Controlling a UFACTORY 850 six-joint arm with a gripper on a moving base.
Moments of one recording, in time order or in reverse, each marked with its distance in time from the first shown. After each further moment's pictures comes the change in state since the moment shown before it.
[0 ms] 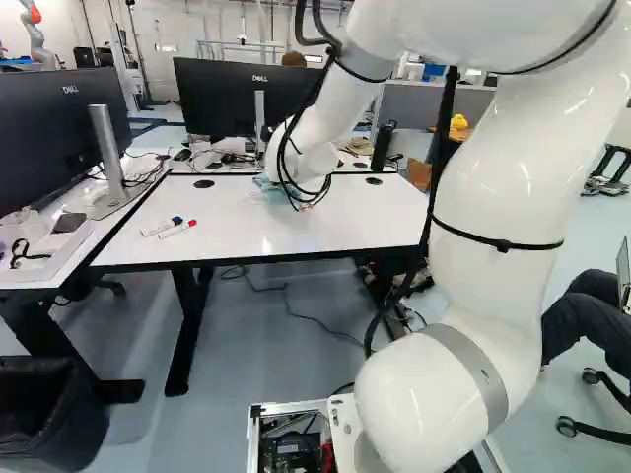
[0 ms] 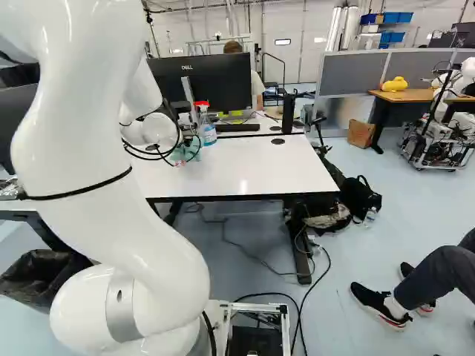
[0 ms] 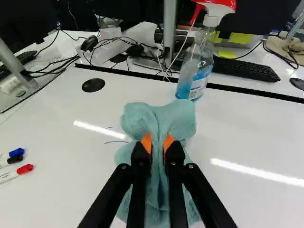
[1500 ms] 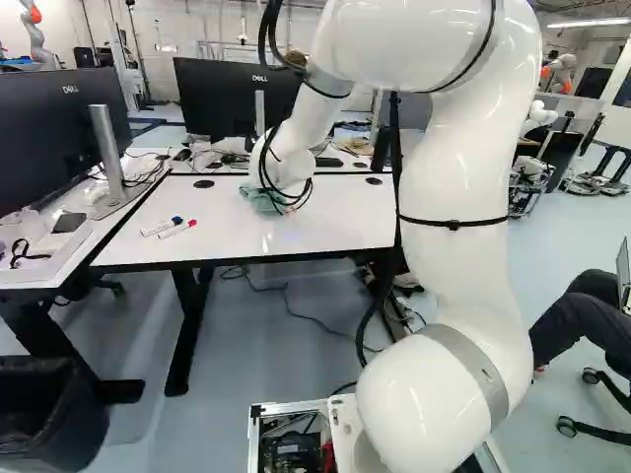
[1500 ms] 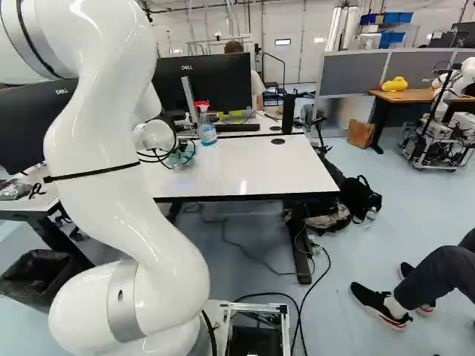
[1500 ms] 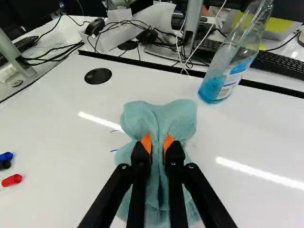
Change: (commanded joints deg) arm 2.6 -9.9 -7.2 0.0 -0.9 0.0
